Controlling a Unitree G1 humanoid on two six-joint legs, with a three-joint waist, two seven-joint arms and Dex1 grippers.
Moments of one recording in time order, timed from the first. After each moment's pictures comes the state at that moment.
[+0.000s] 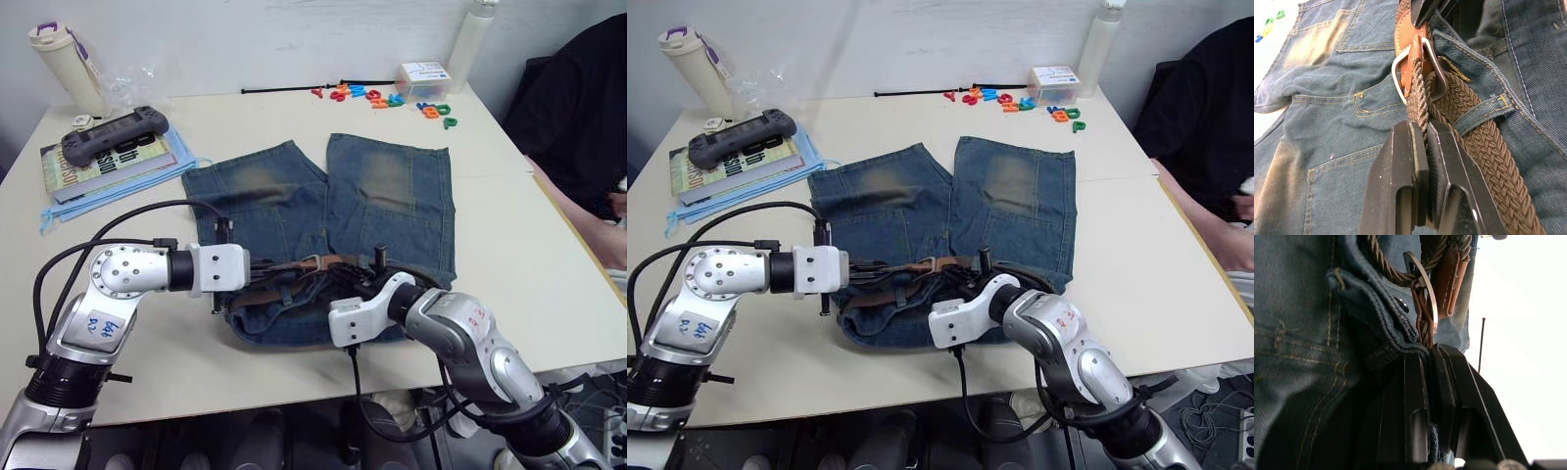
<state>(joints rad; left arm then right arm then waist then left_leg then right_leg) -0.39 0.78 -0.08 -0.22 -0.07 0.02 -0.99 -0.32 -0.52 0.42 -0.53 -0.87 0.05 0.77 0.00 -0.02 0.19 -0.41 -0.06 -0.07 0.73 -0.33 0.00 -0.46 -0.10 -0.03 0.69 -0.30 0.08</state>
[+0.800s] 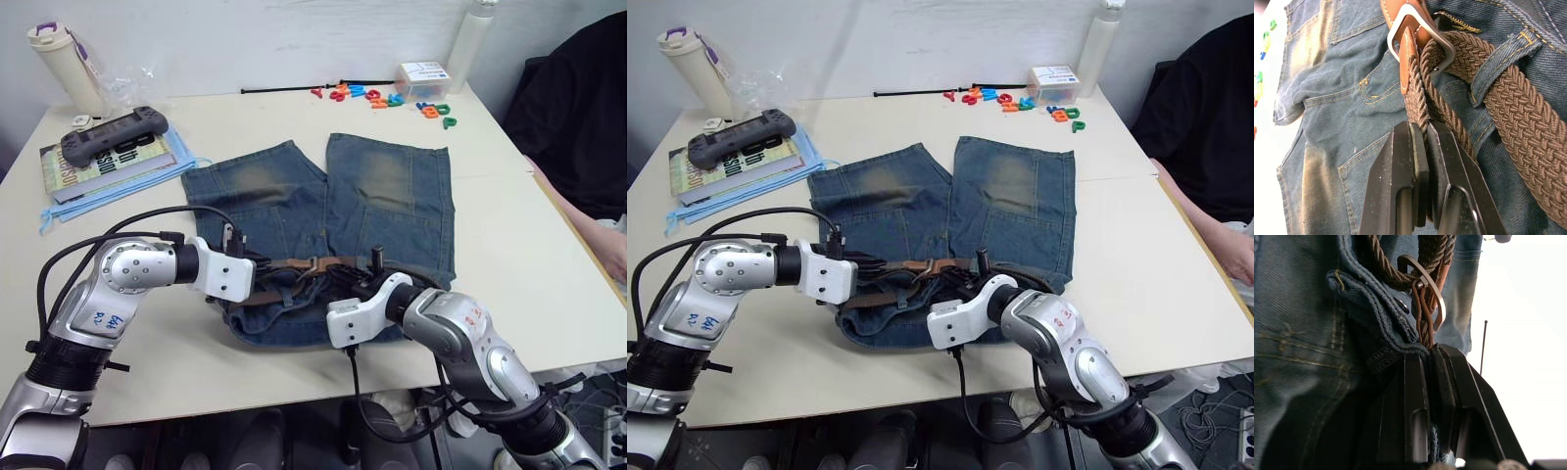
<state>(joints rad) -0.46 0.82 -0.14 -0.10 0.12 -0.24 -0.95 -0.33 -0.50 0.41 -0.52 -0.88 0.03 0.78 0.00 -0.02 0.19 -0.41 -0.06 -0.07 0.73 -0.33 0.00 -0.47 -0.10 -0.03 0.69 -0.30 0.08</state>
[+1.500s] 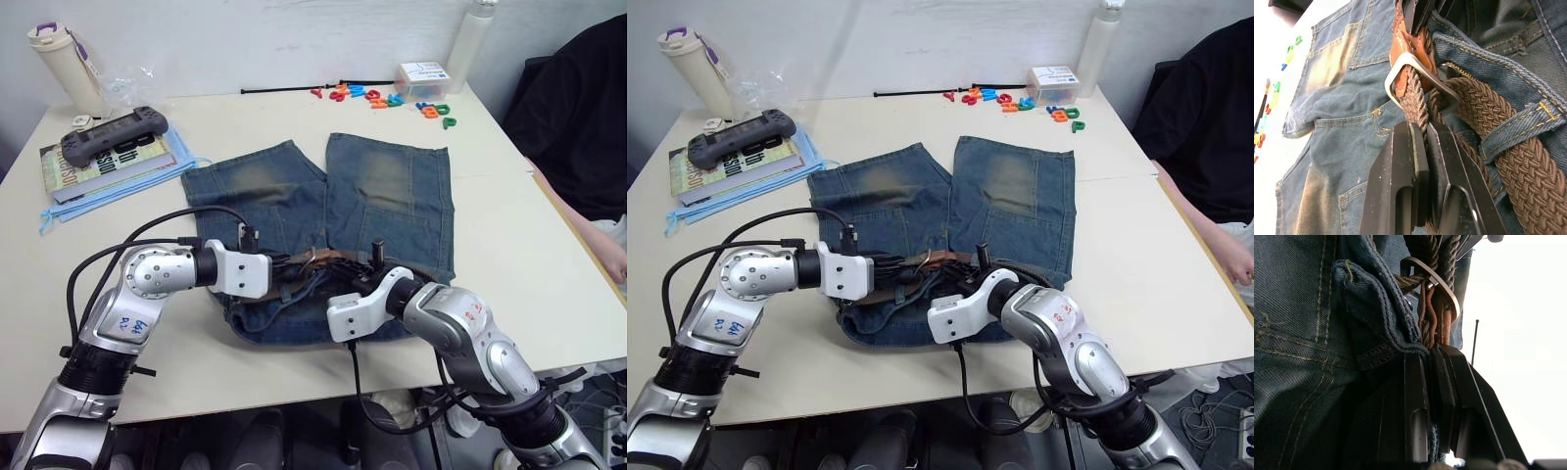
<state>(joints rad) -0.45 0.69 -0.14 -0.12 0.11 -0.18 -0.91 -0.34 -0.49 0.40 -0.50 -0.89 0.00 0.77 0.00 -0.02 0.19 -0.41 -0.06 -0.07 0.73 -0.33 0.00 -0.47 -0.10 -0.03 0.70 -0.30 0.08</state>
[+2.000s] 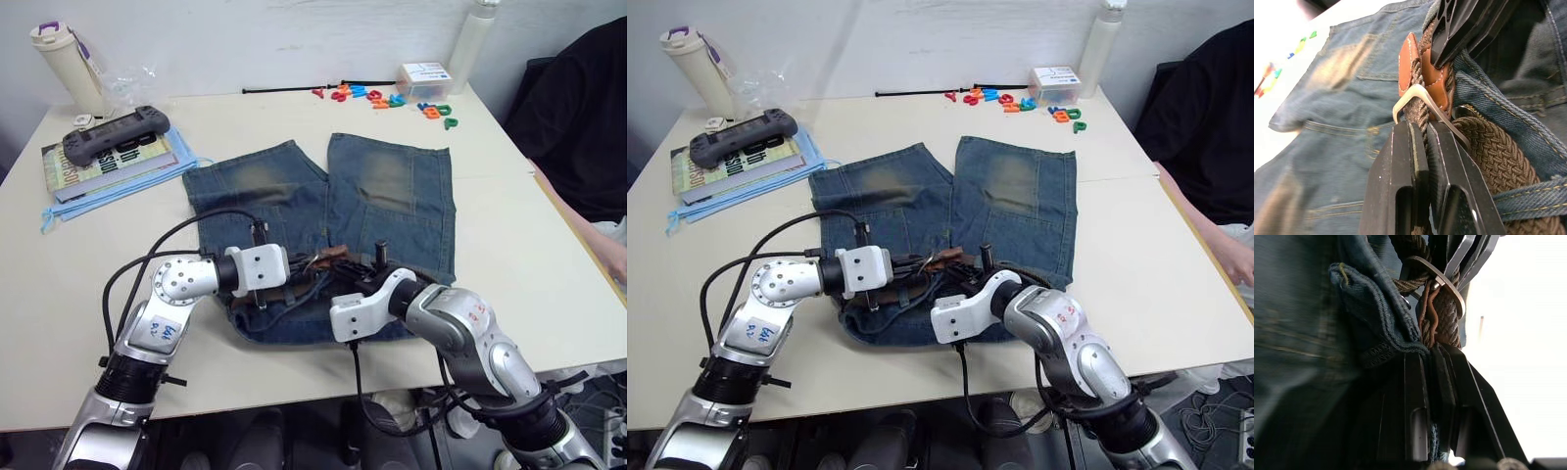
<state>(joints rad) -0.40 0.52 -0.17 -0.13 0.08 -0.01 -0.86 -0.28 -0.47 0.38 -0.52 -0.85 0.05 0.83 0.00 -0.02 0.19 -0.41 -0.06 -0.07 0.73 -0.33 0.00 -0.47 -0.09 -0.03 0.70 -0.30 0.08</state>
